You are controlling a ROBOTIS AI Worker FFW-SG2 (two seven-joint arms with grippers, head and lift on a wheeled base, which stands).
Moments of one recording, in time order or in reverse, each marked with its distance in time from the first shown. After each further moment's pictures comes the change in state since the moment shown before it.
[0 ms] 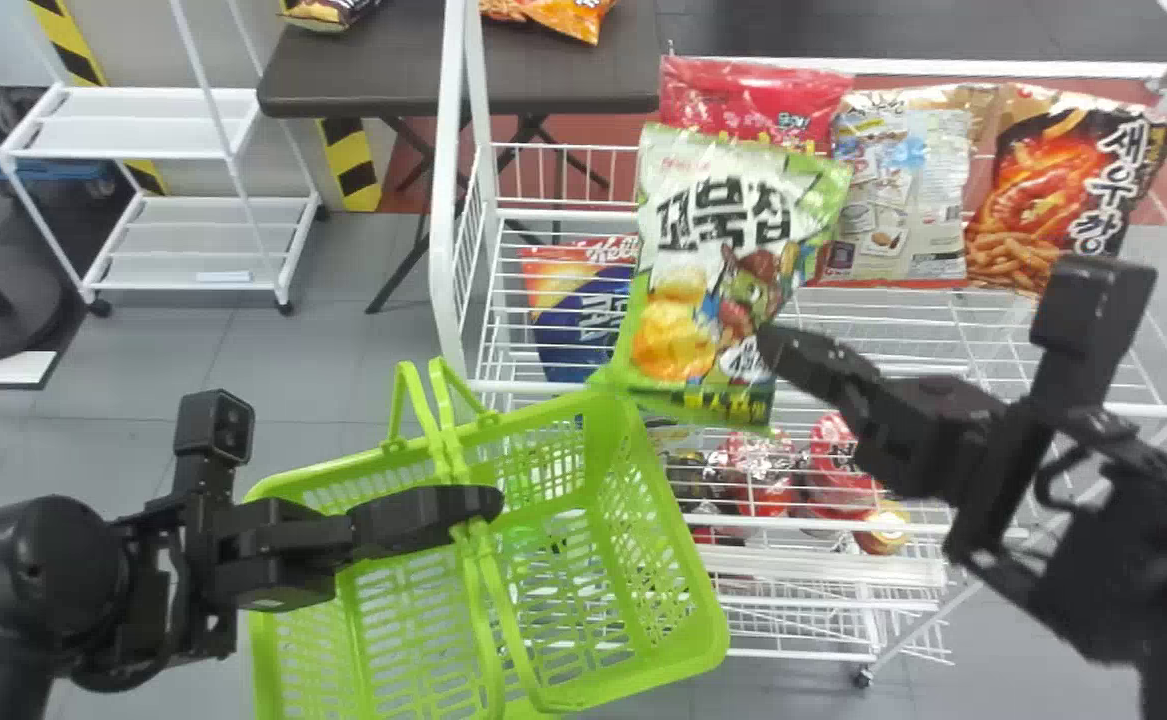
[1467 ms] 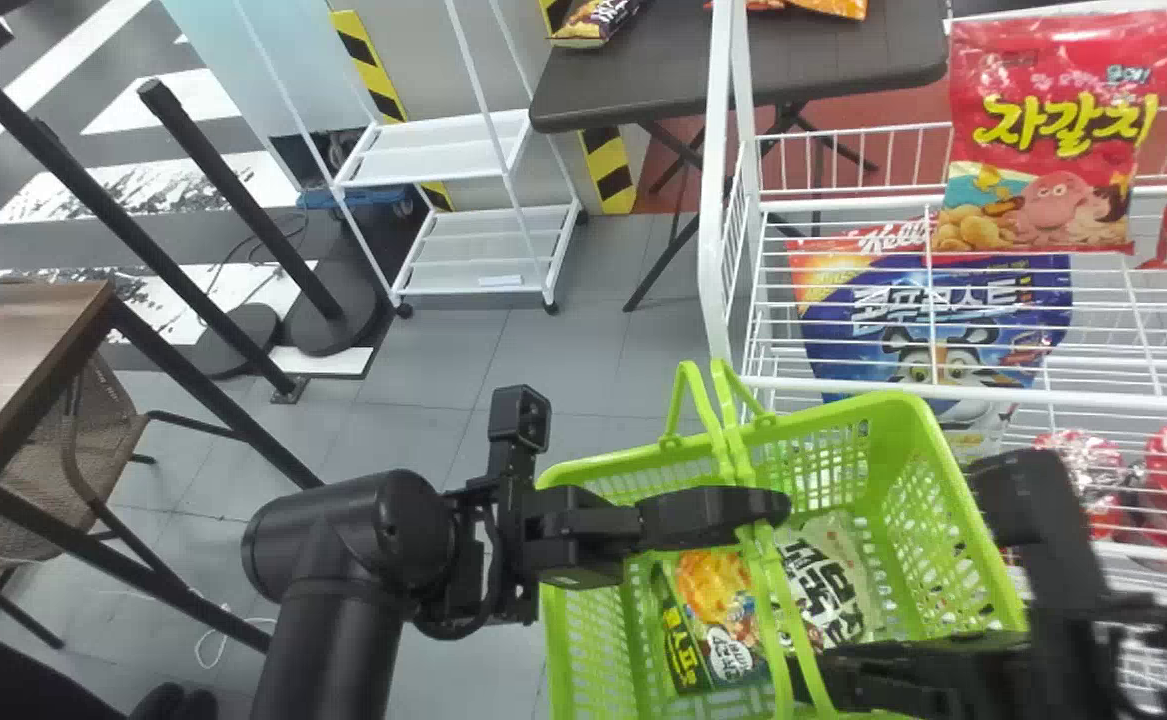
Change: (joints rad) left arm 0.007 0.000 -0.020 -0.006 0.010 0.003 0.000; right arm -0.064 -0.008 0.303 0.128 -0.074 0.546 -0.079
